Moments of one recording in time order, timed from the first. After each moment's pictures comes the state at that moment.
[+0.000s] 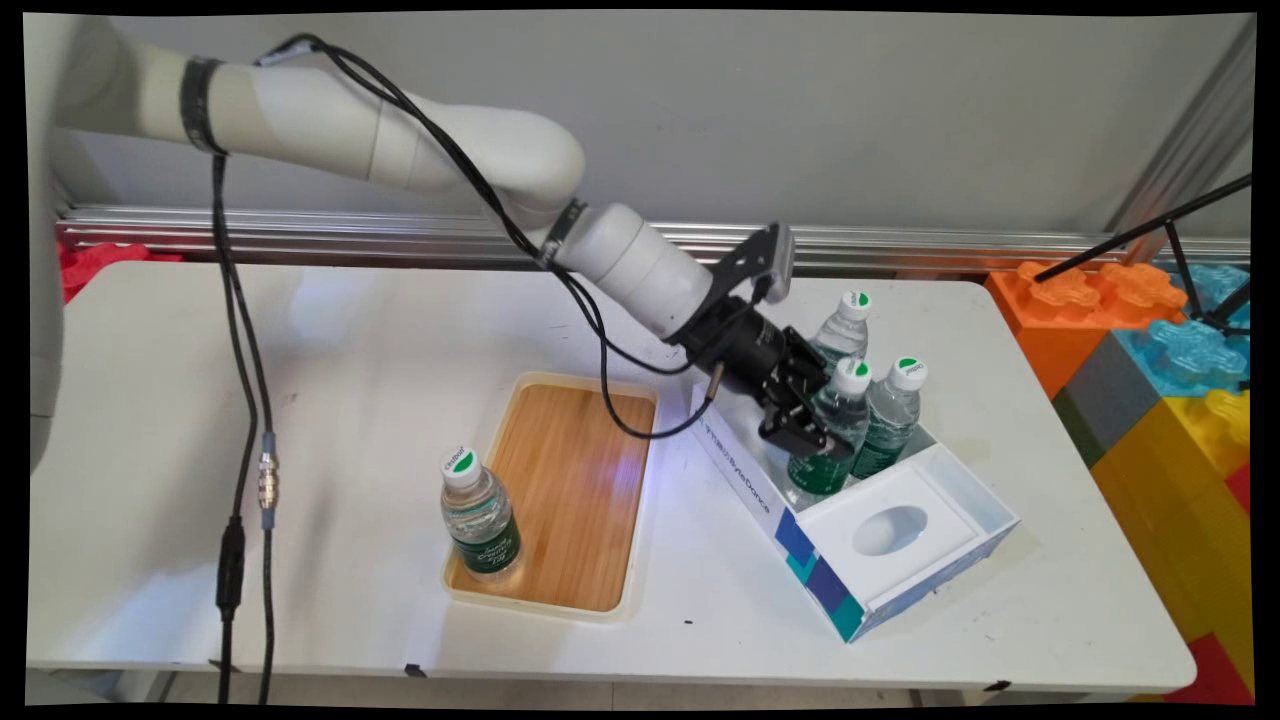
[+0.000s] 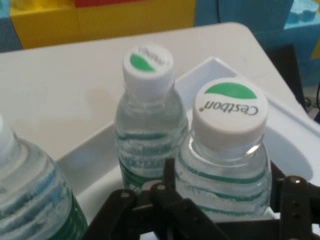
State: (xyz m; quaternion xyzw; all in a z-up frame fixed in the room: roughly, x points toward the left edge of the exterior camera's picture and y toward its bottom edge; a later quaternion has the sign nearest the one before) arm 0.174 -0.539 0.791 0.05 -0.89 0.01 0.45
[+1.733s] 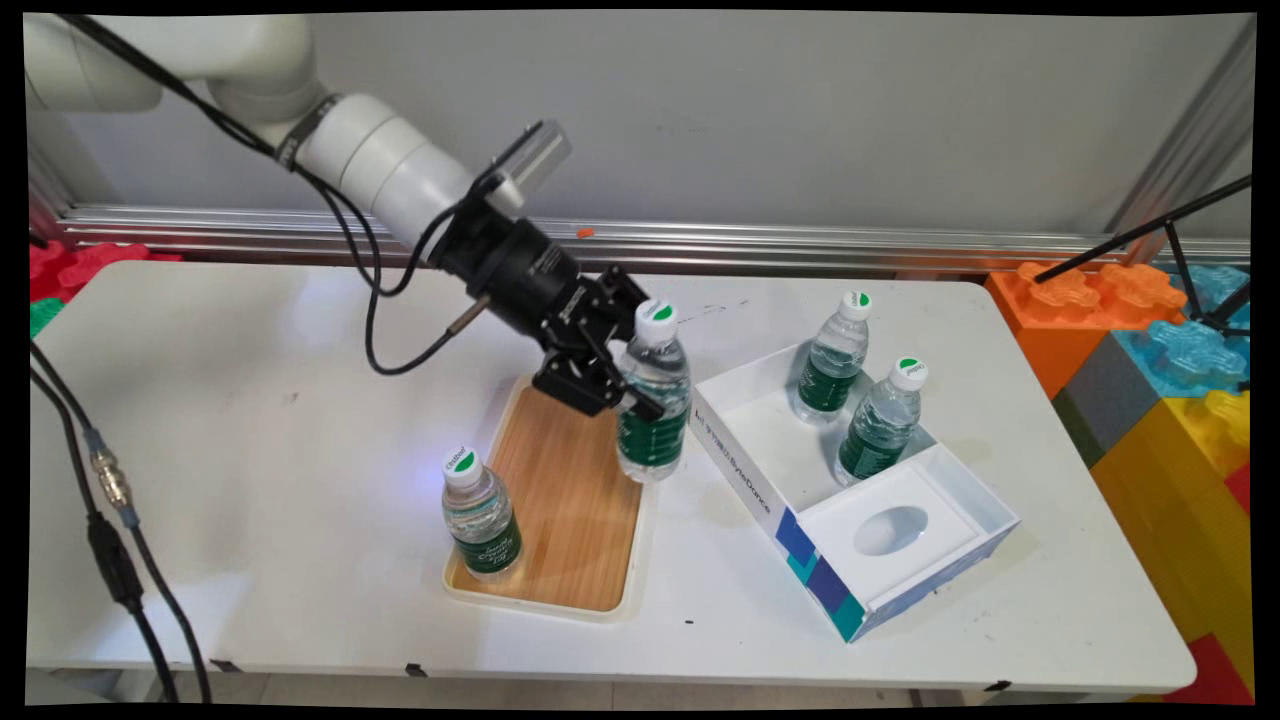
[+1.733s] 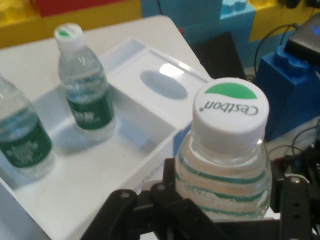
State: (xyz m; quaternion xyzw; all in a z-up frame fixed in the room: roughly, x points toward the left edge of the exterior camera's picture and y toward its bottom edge) arm 0.341 -0.466 0.871 -0.01 -0.89 0.00 0.45
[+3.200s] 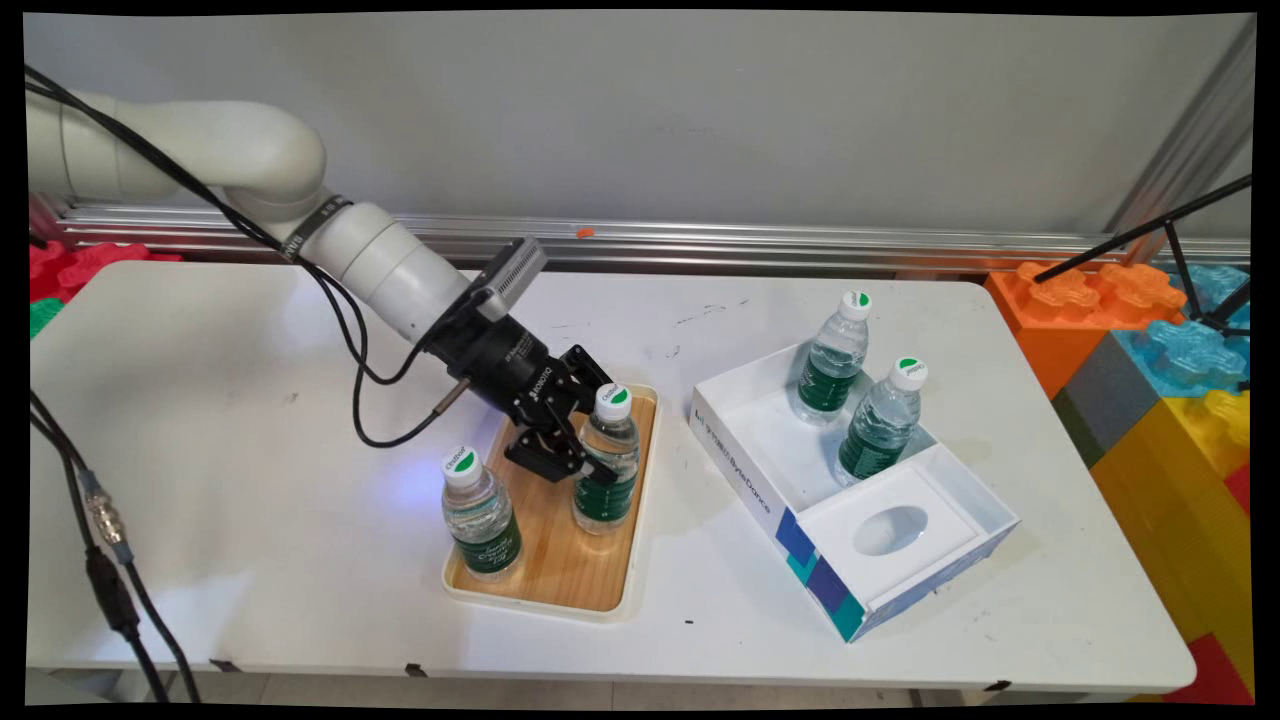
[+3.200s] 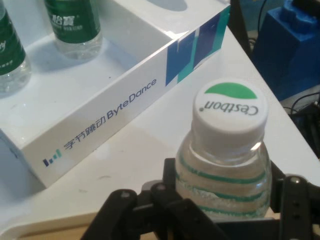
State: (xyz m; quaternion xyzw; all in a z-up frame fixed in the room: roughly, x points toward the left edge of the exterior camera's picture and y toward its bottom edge) arm 0.366 -0.457 0.788 0.02 -0.91 -0.02 0.42
